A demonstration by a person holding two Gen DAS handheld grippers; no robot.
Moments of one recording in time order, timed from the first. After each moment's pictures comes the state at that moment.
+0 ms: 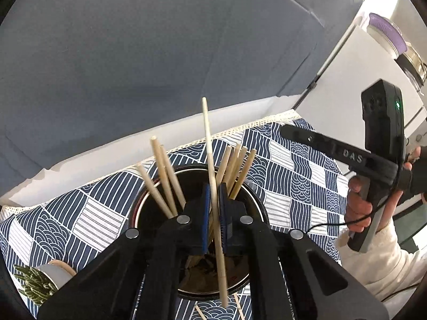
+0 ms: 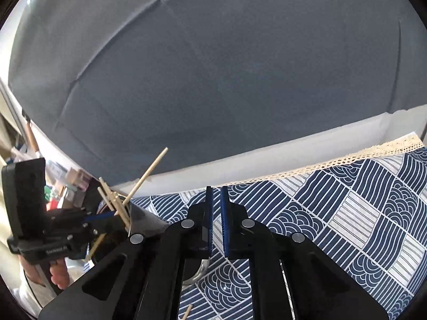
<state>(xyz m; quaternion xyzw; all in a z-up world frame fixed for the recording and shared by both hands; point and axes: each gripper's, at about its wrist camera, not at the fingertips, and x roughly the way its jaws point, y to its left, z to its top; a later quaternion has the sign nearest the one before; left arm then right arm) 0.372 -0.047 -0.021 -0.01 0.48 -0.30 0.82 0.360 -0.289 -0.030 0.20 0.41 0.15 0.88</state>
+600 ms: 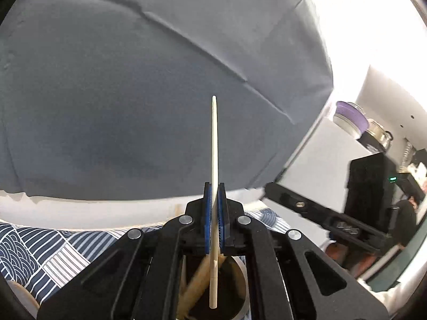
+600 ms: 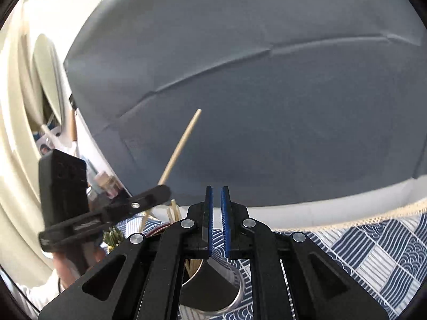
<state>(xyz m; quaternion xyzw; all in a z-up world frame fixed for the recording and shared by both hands) 0.360 0.007 -0.026 -0.19 0.25 -0.34 0.89 0.335 -0.232 0.014 0.14 0.26 0.23 0.93</state>
